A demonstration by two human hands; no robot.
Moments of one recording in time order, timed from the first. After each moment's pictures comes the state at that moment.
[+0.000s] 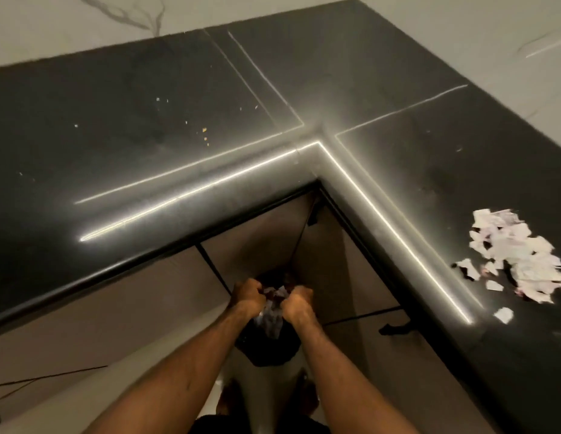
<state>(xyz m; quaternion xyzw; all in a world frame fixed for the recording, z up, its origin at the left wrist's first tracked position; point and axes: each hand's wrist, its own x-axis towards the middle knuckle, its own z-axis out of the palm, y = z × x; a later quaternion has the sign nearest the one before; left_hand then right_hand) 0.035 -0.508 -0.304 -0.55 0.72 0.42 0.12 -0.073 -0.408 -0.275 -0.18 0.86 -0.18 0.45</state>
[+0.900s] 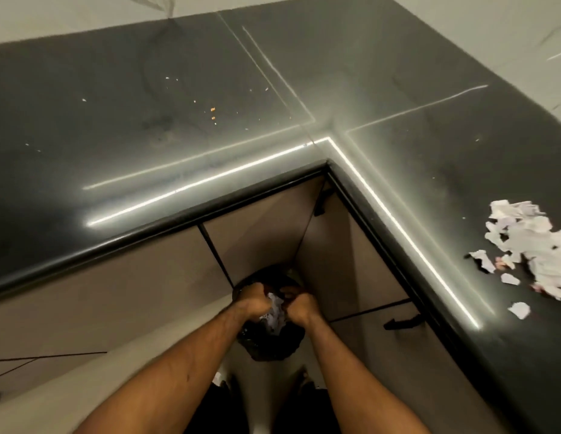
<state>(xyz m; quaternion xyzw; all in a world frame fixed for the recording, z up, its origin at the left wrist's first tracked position) 0.040 -0.486 -0.327 -0.50 0.72 0.44 0.18 -0.085 -0.394 -0.348 -0.30 0.82 -0.13 0.47</state>
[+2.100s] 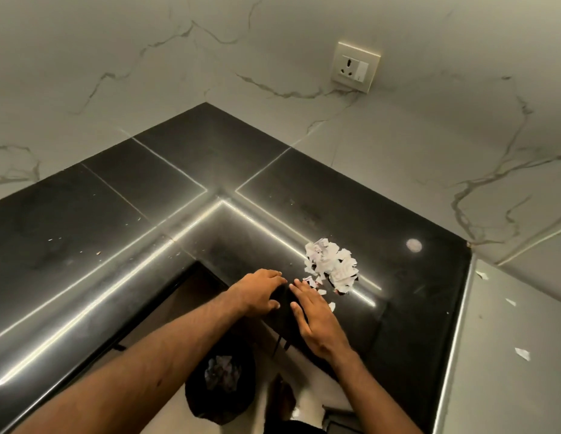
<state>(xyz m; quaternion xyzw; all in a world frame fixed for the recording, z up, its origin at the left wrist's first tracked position) -0.167 -0.432 -0.004 -0.05 0.96 0.19 0.20 -0.218 -0.219 -0.071 -0.39 0.86 -0.30 0.15</state>
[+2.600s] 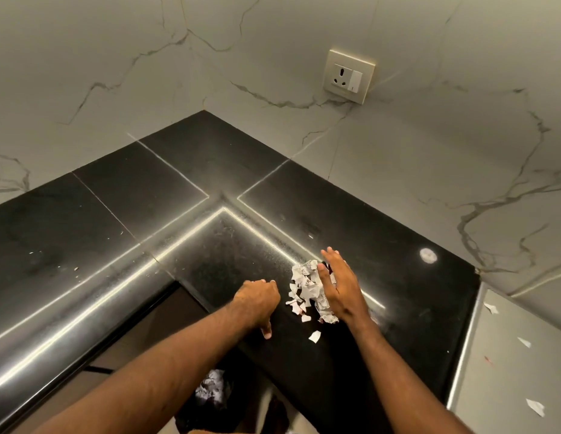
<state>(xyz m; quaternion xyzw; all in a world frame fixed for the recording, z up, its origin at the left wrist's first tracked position) -0.247 -0.396 0.010 -0.08 0.94 -0.01 0.32 -0.376 -0.213 -0.038 -0.28 0.87 -0.38 0.13</state>
